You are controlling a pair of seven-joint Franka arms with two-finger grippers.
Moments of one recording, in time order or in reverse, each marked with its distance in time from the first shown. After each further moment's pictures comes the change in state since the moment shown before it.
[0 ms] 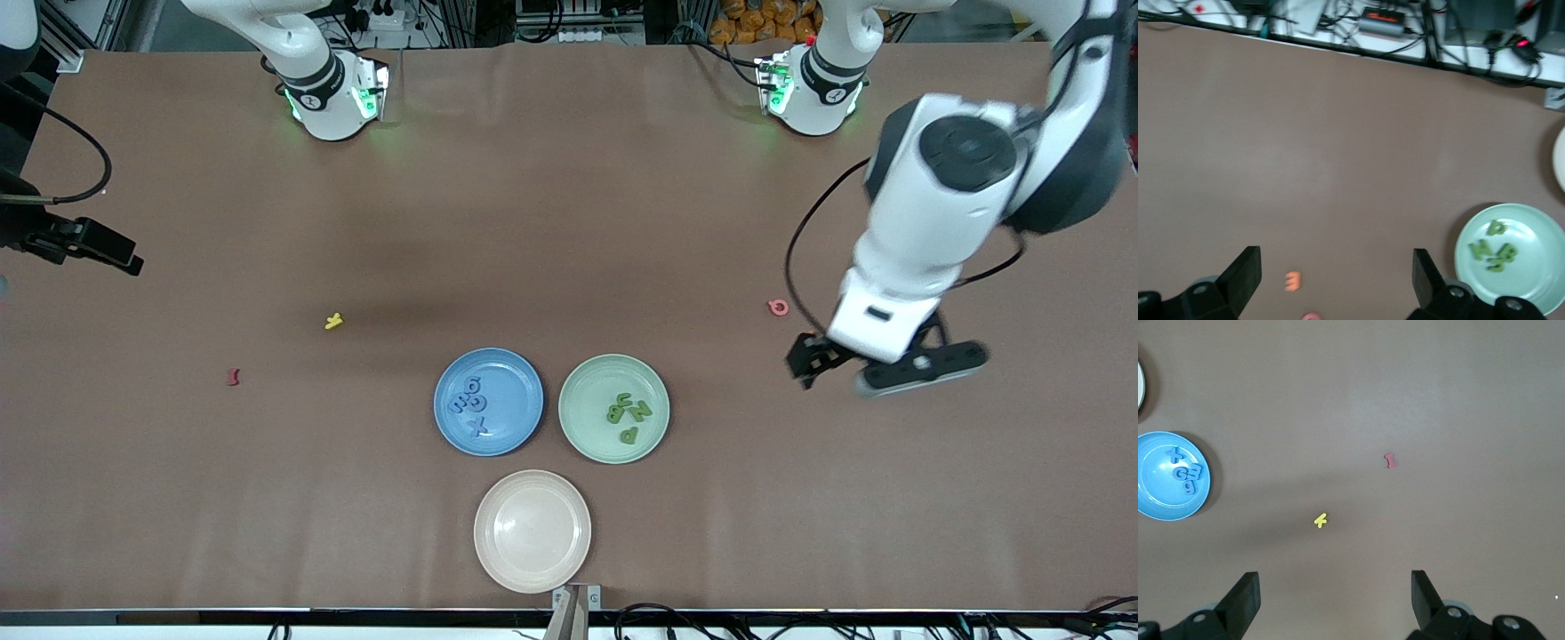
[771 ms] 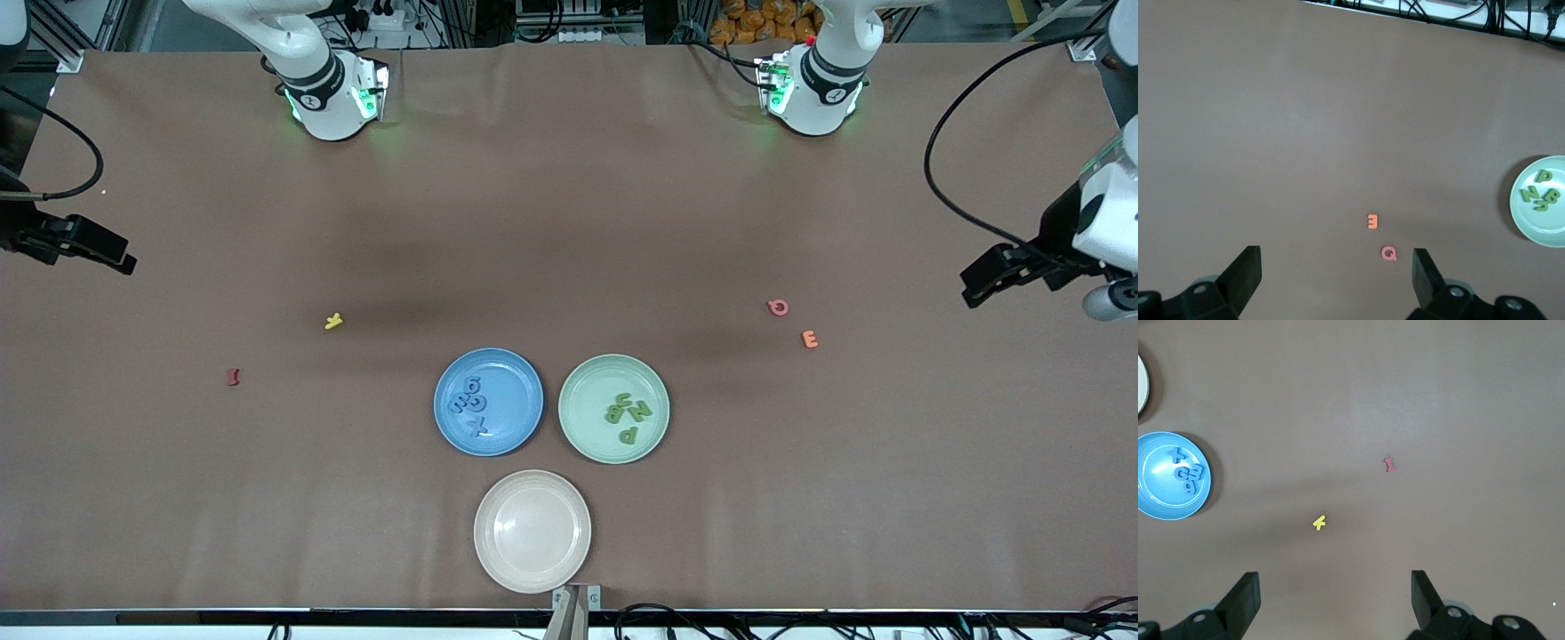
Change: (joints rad) left arm 0.209 -0.162 0.022 0.074 -0.150 -0.331 0.310; right arm -0.054 -0.003 0.046 0.004 0.000 0.006 -0.025
